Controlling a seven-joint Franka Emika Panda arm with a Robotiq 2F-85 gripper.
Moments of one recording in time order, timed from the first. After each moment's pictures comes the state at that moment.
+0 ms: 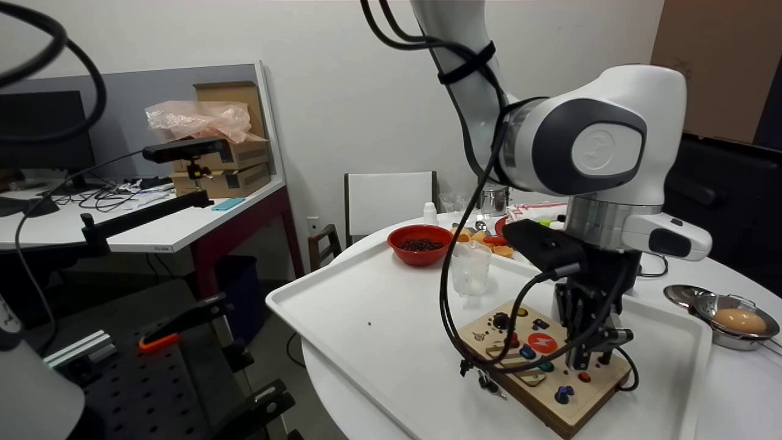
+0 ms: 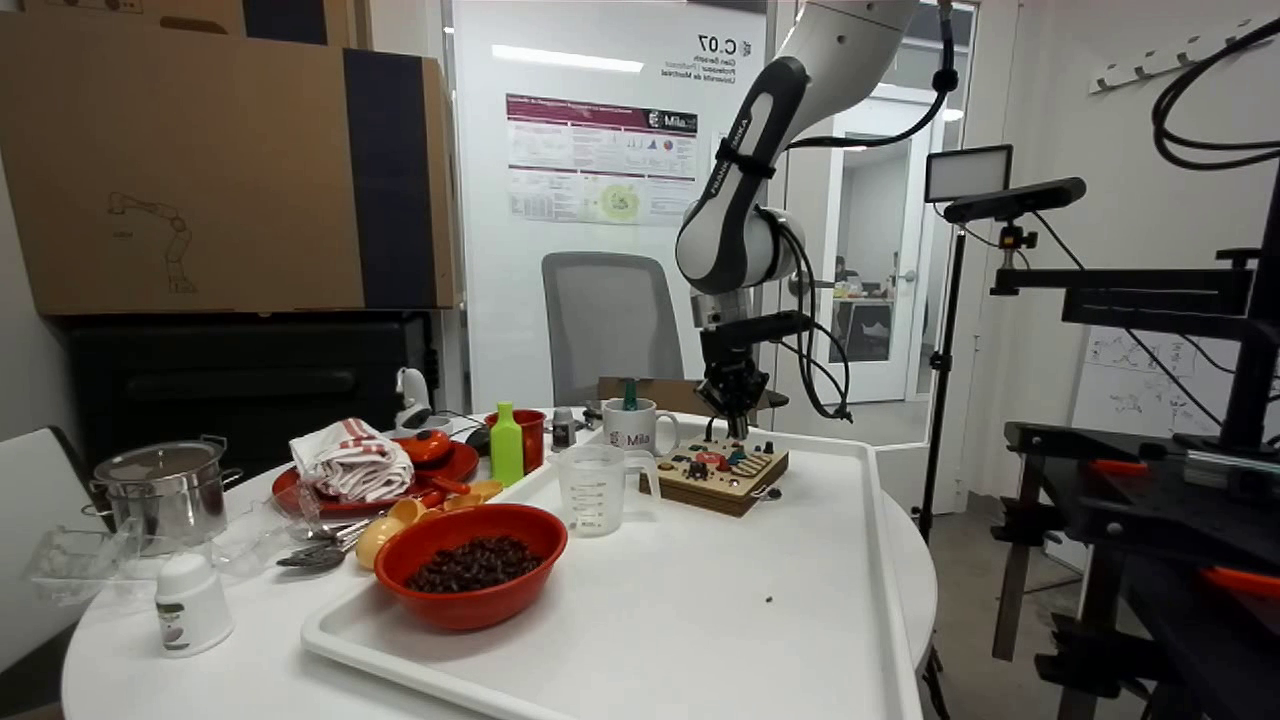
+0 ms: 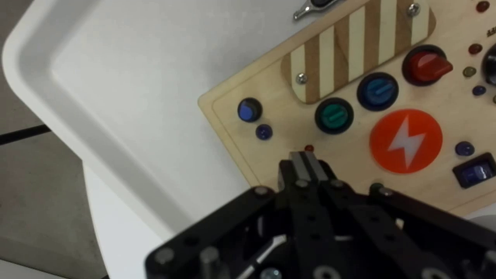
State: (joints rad) arm -0.20 0.84 -0.25 -1.81 0.12 2.50 0.23
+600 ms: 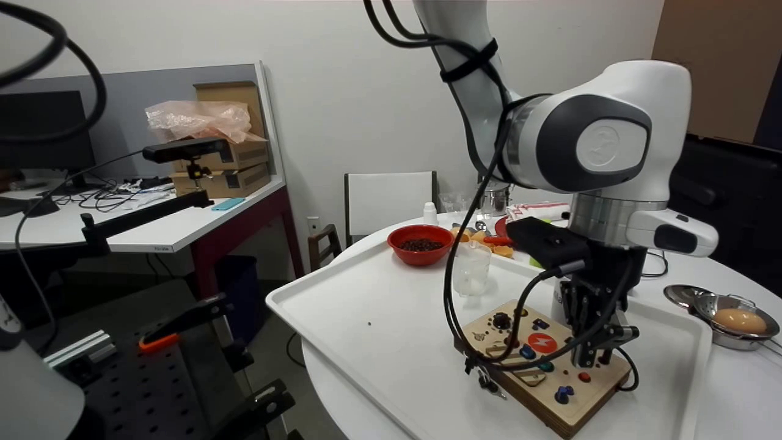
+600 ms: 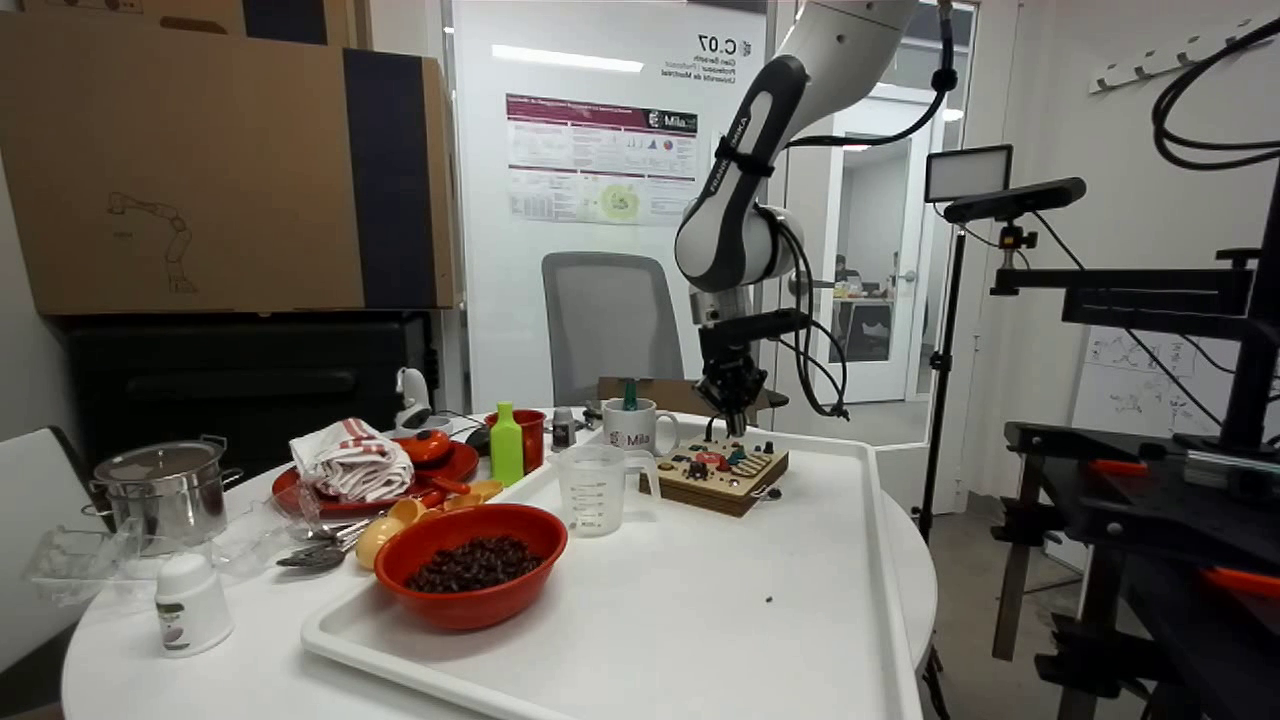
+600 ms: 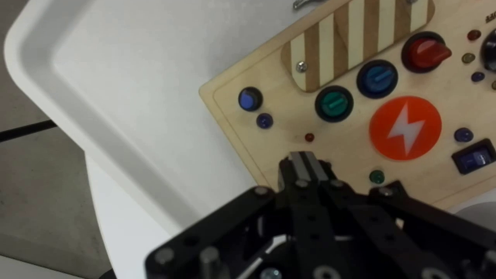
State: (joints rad) arm -0.20 0.84 -0.25 -1.80 0.12 2.50 0.24
